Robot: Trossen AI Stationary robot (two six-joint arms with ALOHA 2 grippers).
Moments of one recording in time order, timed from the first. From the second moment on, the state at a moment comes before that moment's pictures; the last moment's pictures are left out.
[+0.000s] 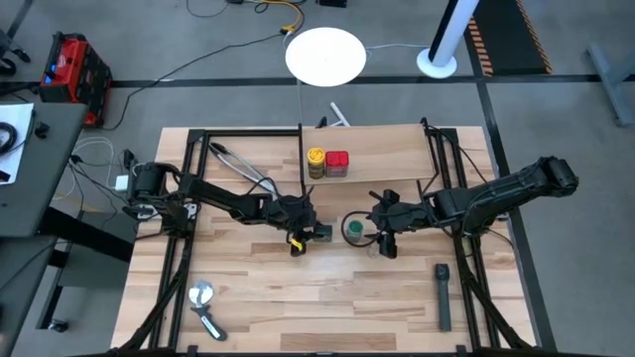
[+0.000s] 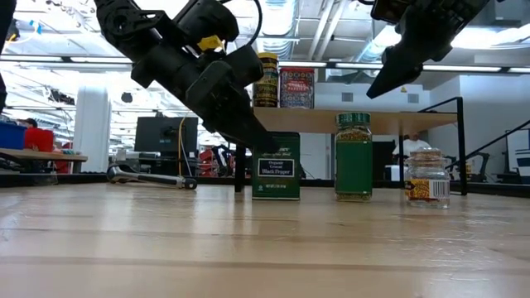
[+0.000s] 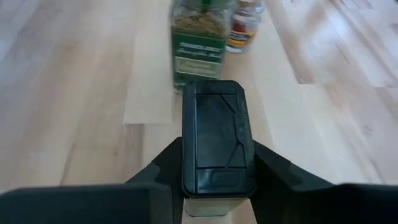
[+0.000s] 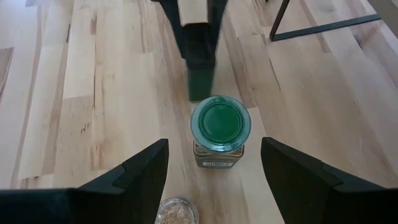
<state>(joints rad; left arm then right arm) -0.02 1.72 0.81 0.31 0.07 -0.02 0.22 1.20 0.80 -0.40 0.23 0.29</state>
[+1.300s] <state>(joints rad) -0.10 1.46 0.82 0.46 -0.14 0.18 0.19 1.28 0.80 0.05 0.25 0.02</state>
